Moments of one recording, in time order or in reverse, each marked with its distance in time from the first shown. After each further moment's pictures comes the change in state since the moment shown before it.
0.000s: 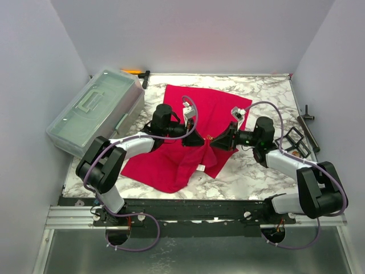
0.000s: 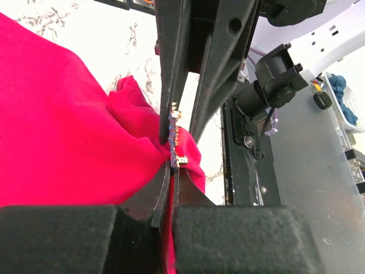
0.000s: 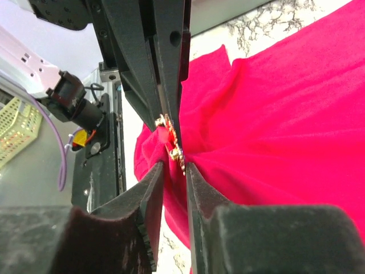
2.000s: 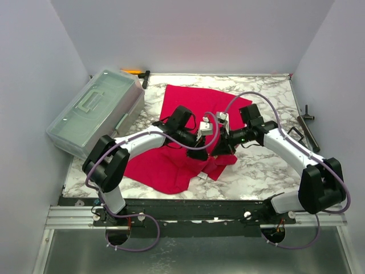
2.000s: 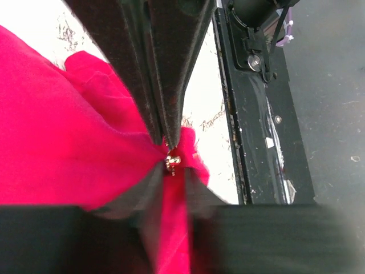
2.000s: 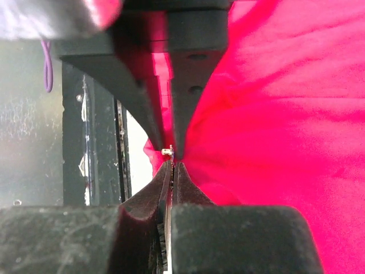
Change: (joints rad) left arm -0.137 0.047 0.238 -0.761 -0.023 0.655; right arm 0.093 0.049 0.457 -1.310 0.035 -0.912
